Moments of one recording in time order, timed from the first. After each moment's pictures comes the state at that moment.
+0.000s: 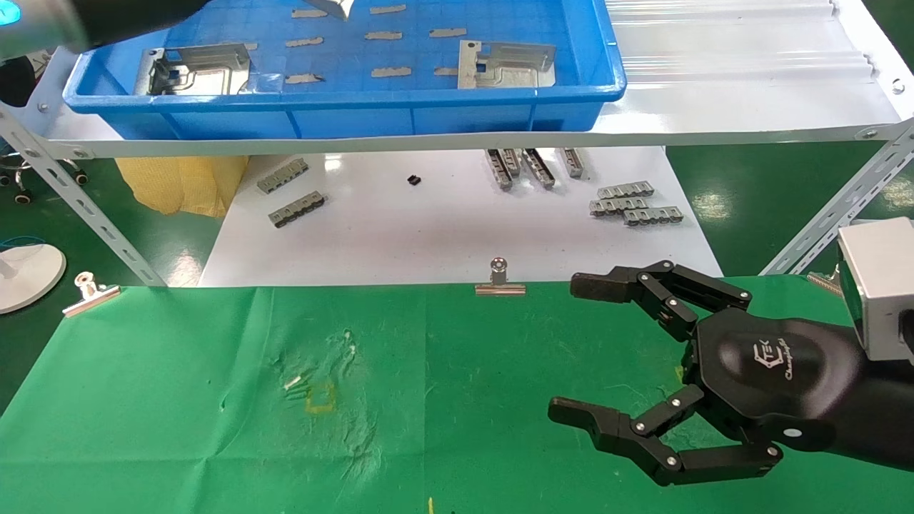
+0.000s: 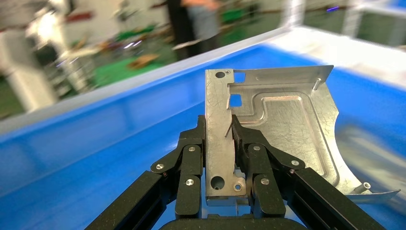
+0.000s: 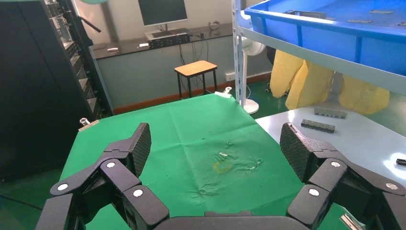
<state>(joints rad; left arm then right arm) -1.94 1.11 0.43 -0.24 1.20 1.06 0.01 1.07 -0.55 -0.39 1.21 -0.62 -1.41 0.11</state>
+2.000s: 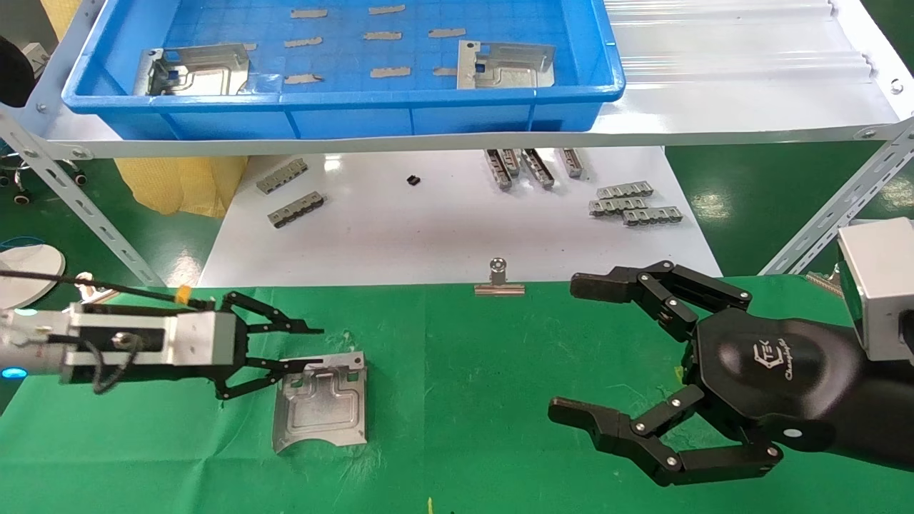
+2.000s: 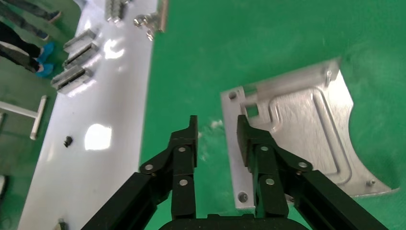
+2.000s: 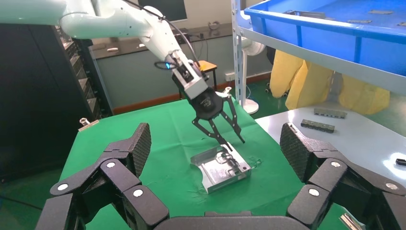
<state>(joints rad) -1.67 0.94 0.80 -0.14 1.16 1.55 0.91 1.07 -0.55 -0.39 1.21 -0.62 -1.41 0.11</state>
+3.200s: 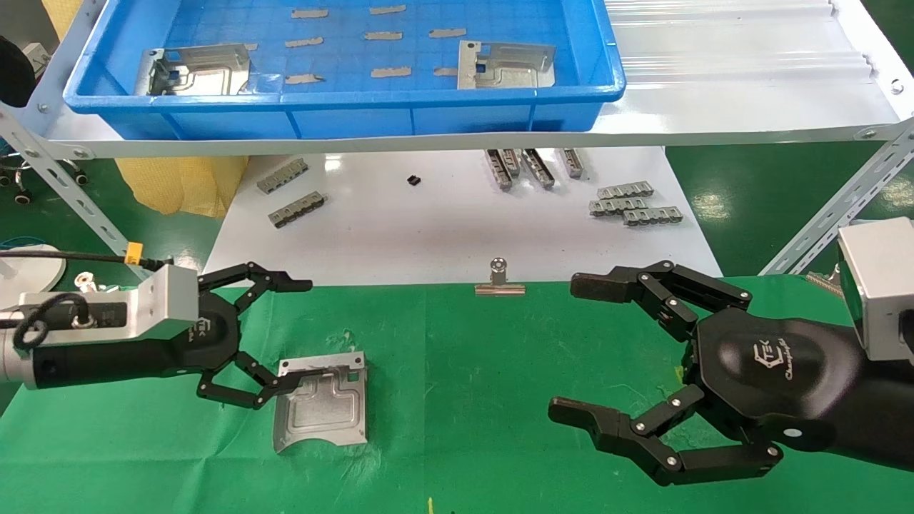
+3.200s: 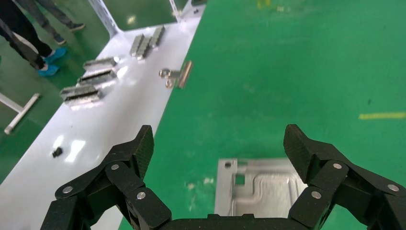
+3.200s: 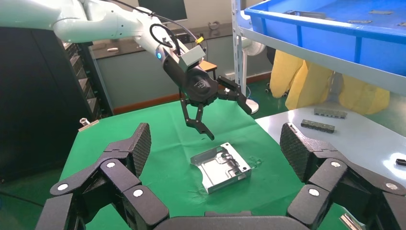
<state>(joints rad) -1.57 0.86 0.73 -0.31 1.01 1.59 0.59 1.07 -0.55 -0.39 1.21 -0.62 -1.41 0.11</state>
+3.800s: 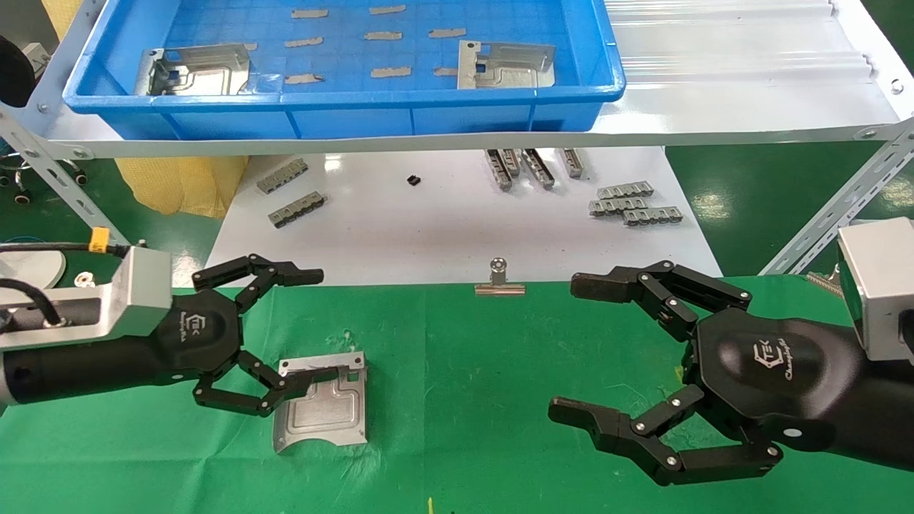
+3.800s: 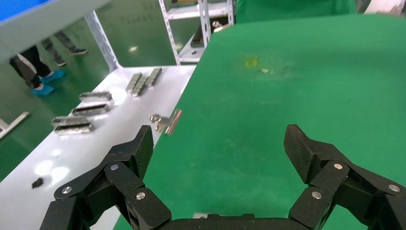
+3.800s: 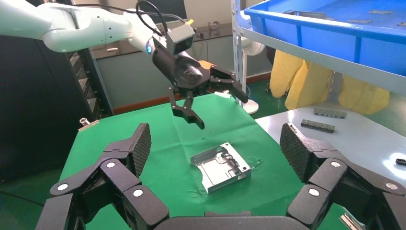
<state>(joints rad) -1.40 0.77 0.58 -0.64 0.91 1.56 0.33 1.07 -0.55 -0.39 1.21 -0.62 -1.41 0.11</state>
